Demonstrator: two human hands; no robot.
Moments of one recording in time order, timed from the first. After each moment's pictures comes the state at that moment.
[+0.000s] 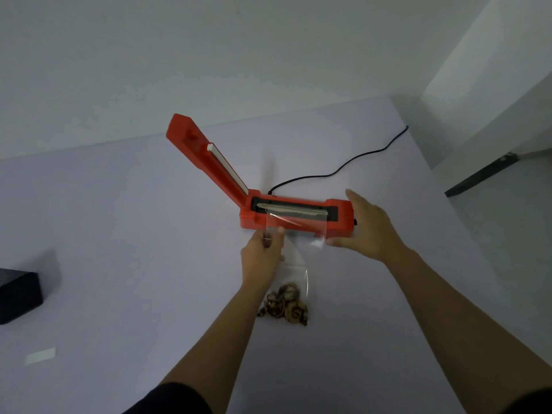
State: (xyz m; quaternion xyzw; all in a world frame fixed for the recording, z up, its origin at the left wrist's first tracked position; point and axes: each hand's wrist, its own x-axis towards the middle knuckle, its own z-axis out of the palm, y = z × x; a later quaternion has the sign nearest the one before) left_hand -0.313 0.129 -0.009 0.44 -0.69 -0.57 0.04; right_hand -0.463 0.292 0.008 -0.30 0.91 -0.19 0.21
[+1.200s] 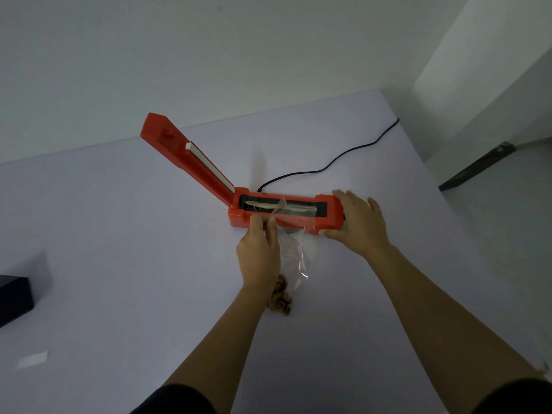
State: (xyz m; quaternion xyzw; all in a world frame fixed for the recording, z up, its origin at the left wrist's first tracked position) left_hand -0.323 0.149 -0.003 0.36 -0.82 -0.40 0.20; right_hand -0.462 0.289 -0.008 -0.29 0.94 -0.14 0.13
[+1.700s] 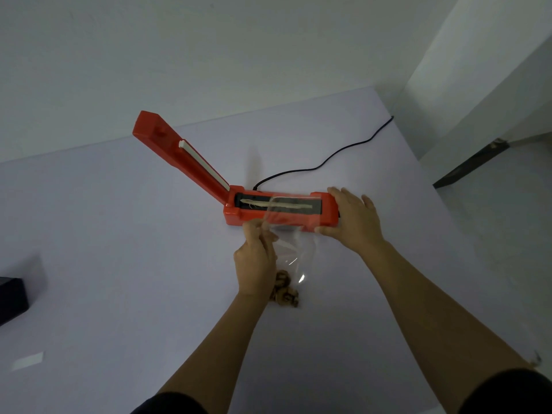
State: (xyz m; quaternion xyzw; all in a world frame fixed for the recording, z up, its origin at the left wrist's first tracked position) left_hand -0.309 0.161 -0.003 0.33 -0.80 -0.45 0.21; right_hand -0.463 0.292 -0.010 -0.29 0.94 -0.14 0.13
